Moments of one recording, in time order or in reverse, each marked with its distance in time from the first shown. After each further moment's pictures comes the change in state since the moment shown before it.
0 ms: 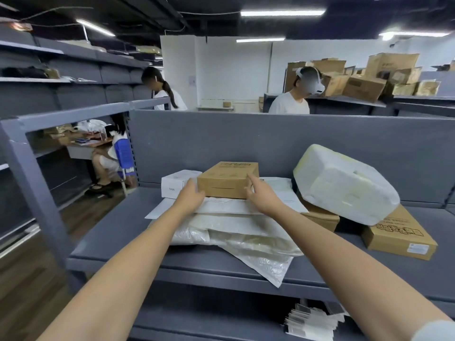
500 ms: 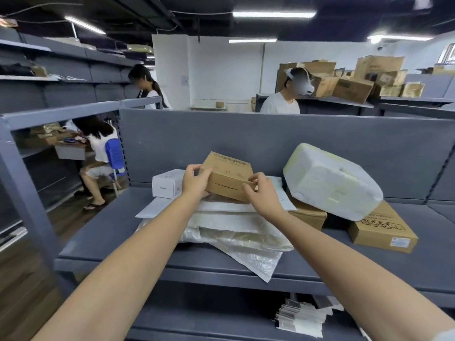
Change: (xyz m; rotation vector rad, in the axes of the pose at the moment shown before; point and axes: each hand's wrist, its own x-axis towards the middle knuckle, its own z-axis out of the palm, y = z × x) left_hand -0.001 0.041 0.021 -0.675 0.168 -0.095; right_hand -0.020 0.014 -0.003 0.258 0.195 0.066
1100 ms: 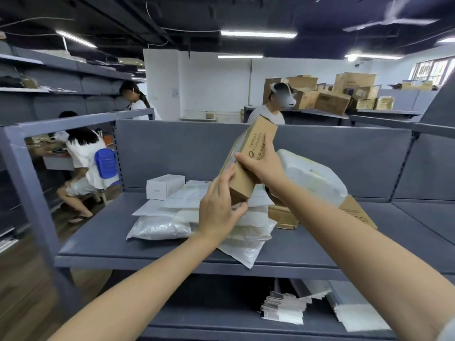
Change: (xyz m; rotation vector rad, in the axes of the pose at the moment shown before) left_hand -0.139 -0.003 0.024 0.553 0.025 1.020; right_hand -0.040 -0.070 -0.084 0.323 0.146 -0.059
